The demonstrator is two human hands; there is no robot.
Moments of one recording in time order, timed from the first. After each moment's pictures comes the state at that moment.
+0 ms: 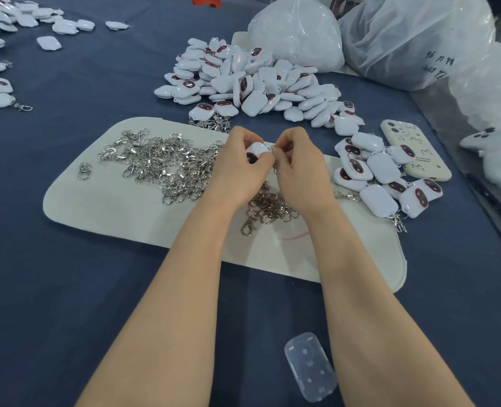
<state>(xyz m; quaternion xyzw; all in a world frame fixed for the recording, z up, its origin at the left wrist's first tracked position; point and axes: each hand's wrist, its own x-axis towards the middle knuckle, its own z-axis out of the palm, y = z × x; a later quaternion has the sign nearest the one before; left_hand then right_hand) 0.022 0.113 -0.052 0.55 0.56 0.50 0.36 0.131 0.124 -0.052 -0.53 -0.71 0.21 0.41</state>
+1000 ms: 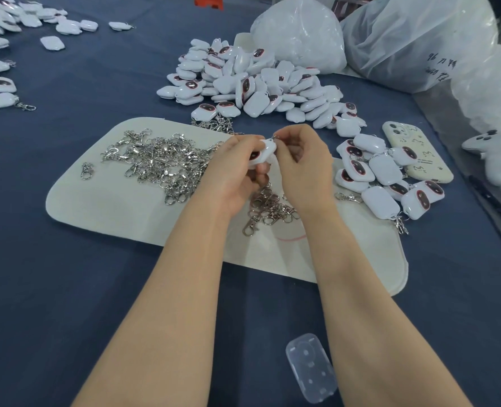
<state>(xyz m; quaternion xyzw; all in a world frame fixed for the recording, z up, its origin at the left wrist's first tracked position) 0.023 0.110 -0.038 0.25 0.42 0.59 0.64 0.123 0.123 -0.051 -0.52 -0.62 0.27 0.53</state>
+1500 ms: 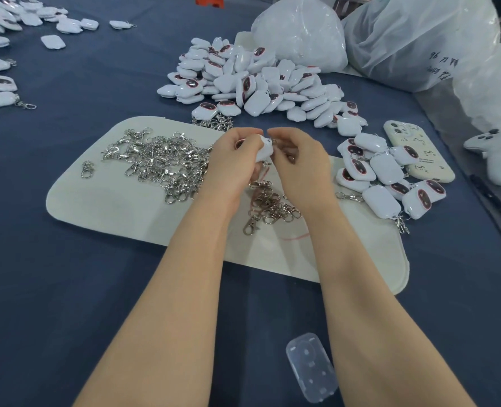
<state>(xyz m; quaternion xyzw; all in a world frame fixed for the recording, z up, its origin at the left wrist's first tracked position) 0.023 0.113 -0.044 0.36 0.51 0.60 0.50 0.126 0.121 -0.048 -0.53 -0.67 0.26 0.45</state>
